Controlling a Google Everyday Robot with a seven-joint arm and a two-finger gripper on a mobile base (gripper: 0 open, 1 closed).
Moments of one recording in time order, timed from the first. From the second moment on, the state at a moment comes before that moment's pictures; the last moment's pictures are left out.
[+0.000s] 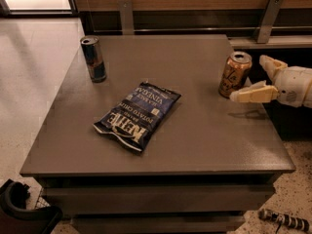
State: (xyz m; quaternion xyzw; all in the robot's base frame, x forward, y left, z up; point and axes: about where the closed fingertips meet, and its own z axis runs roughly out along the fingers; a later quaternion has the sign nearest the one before) arm 0.601 -0.256 0.873 -0.35 0.69 0.23 0.59
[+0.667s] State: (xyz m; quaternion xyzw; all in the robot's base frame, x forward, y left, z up) arm 0.601 -0.244 0.864 -0.35 0.68 0.24 0.59
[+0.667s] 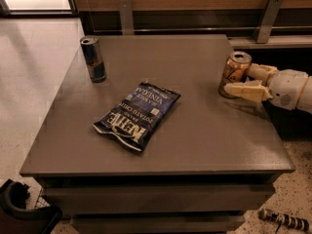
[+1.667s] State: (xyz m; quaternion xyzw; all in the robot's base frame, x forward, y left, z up) arm 0.603 -0.235 0.864 -0.36 0.68 0.24 0.59
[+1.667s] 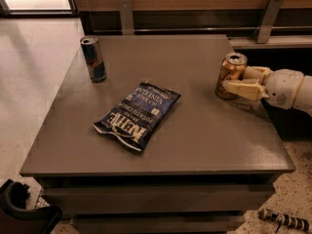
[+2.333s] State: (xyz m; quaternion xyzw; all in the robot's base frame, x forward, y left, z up) arm 0.603 -0.234 0.871 -0.37 0.69 0.24 0.58
